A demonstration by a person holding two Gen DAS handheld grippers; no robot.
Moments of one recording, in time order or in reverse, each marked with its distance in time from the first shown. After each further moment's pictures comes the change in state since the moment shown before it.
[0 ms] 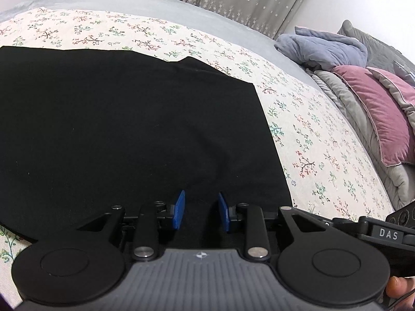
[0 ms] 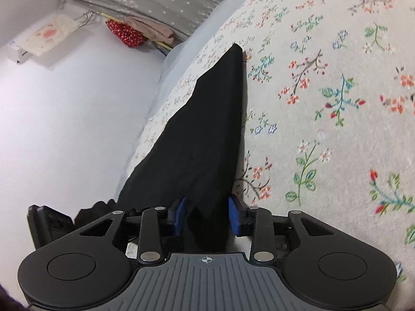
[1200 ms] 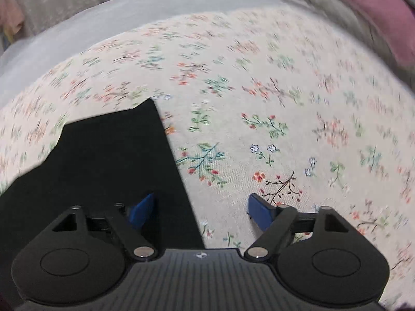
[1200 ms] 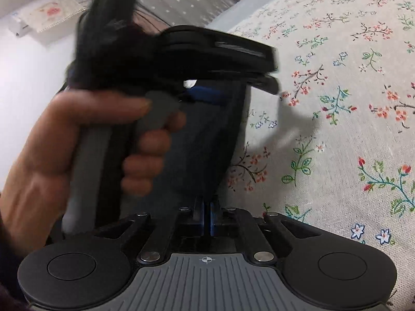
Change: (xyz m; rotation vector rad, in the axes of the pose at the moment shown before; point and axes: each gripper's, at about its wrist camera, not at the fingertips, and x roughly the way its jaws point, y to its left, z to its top) left arm 0.125 -0.151 0.073 0.559 0.227 0.179; right arm -0.009 0.030 -0.024 -0.135 -0.046 -0.125
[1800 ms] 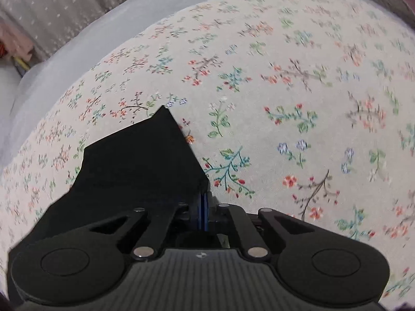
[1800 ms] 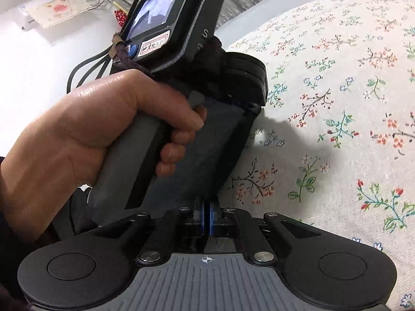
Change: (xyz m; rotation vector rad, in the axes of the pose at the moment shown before) left arm 0.007 -0.009 0.015 0.098 0.040 0.179; right arm -0.016 0.019 0.000 -0.066 -0.032 -0.027
